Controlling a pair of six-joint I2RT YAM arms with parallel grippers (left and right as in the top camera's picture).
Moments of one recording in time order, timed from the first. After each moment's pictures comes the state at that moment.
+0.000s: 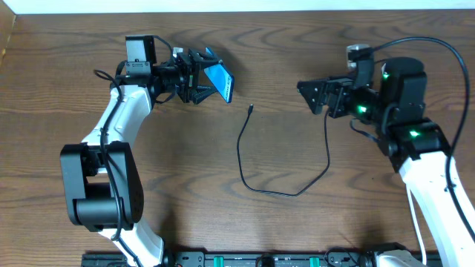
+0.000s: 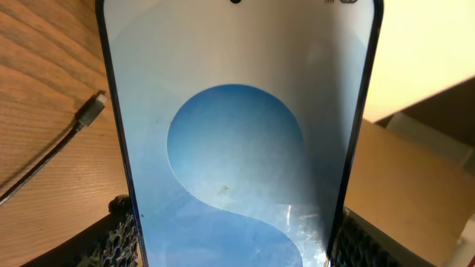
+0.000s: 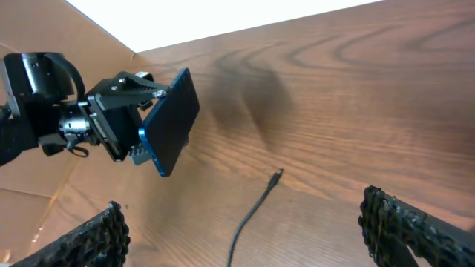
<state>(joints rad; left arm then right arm) 0.02 1.87 1.30 -0.29 1.03 -1.19 0.17 1.30 1.05 -0.30 -0.57 0.36</state>
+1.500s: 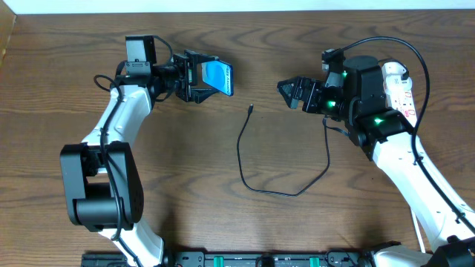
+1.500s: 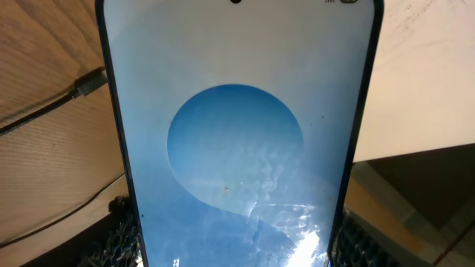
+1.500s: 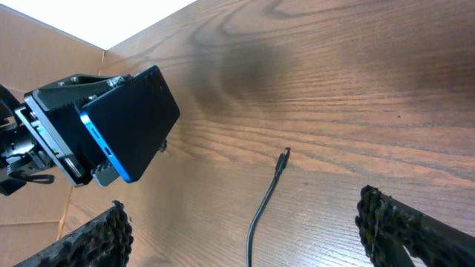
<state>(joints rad) 0.02 1.87 1.30 -0.29 0.99 -1.48 0.29 1.44 1.05 -0.24 -0.43 0.56</state>
